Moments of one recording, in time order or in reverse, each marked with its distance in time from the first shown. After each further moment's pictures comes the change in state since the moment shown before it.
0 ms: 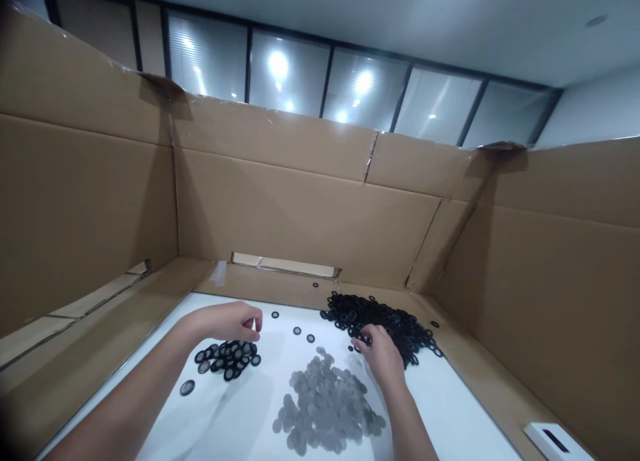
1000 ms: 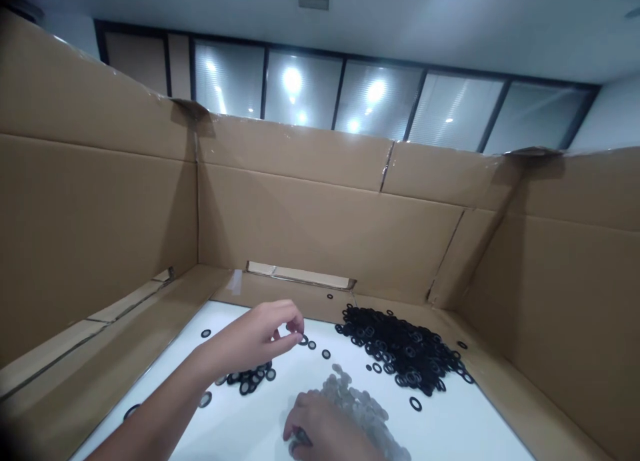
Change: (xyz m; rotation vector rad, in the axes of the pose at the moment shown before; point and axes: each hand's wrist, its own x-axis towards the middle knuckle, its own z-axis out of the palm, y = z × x) left_hand -0.049 0.079 -0.009 -0.185 0.399 0.373; right_hand -0.096 -0.118 0.049 -0.013 -0.842 -0.401
